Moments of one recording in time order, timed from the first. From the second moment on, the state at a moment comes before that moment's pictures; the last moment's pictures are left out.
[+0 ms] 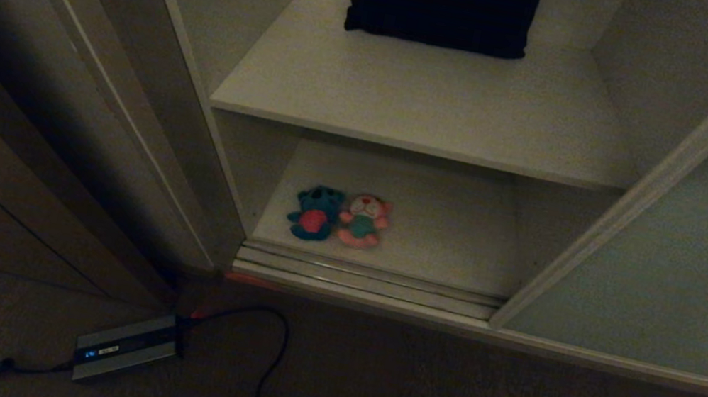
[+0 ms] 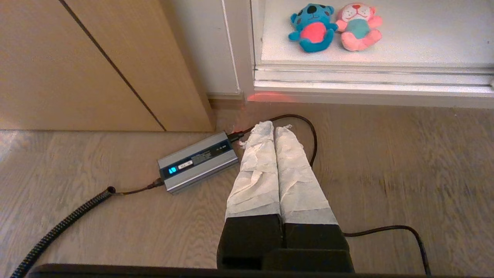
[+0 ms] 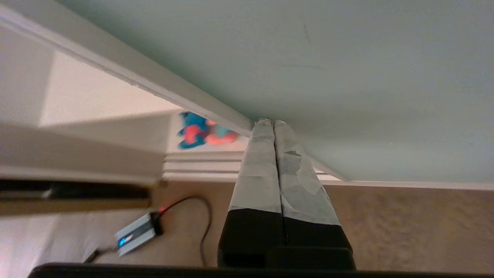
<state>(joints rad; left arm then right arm) 0.00 0.00 0.00 0.00 -0.03 0.07 -0.13 1.54 -1.65 0.24 0.36 0.38</state>
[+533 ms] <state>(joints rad) 0.00 0.00 0.00 0.00 -0.03 0.07 0.19 1.44 -1.54 0.24 0.37 0.36</state>
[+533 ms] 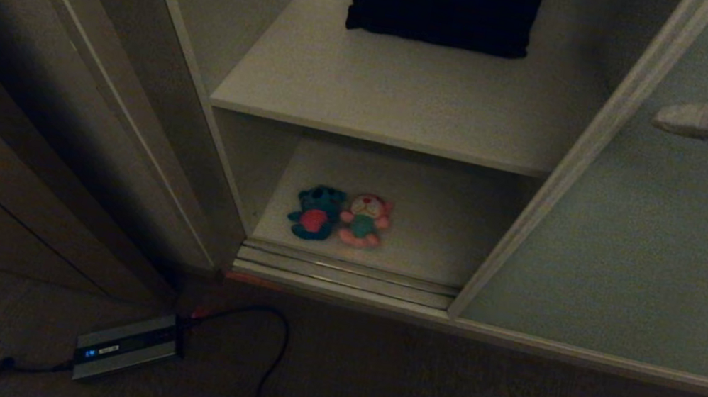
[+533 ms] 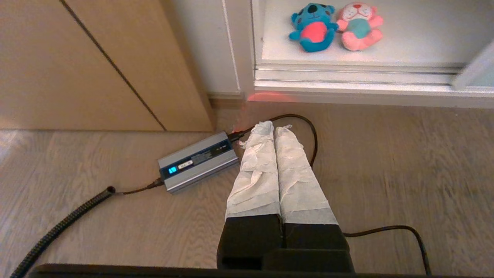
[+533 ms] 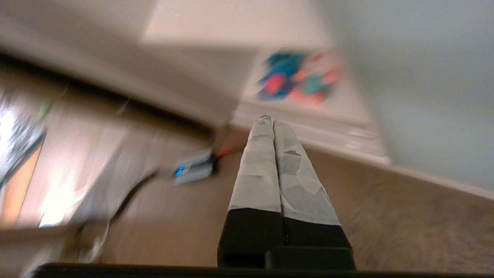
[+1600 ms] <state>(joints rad) 0.00 0.00 0.00 0.00 -0.03 0.07 0.33 1.14 -1.31 0.20 0.32 0.28</state>
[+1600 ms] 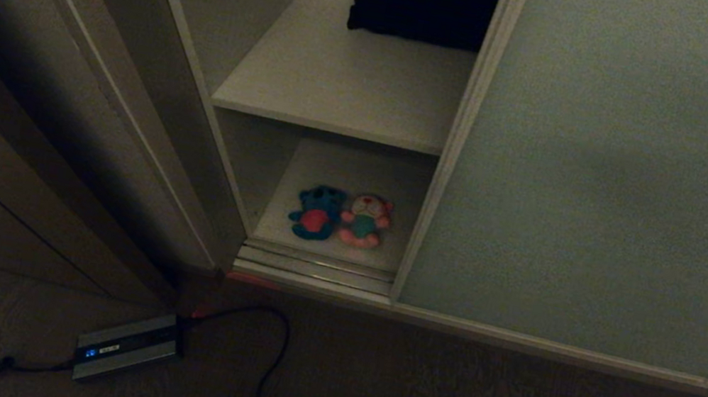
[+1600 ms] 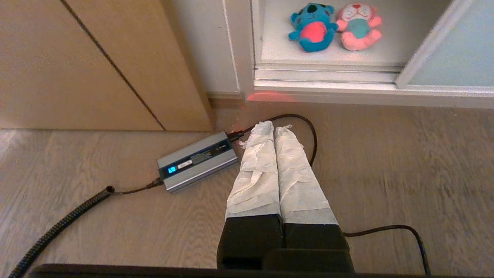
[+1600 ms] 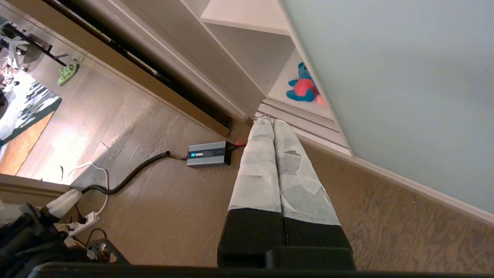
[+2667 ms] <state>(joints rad) 0.00 0.00 0.00 0.00 -0.03 0.07 0.34 1.01 -1.25 0.20 0.13 0.23</state>
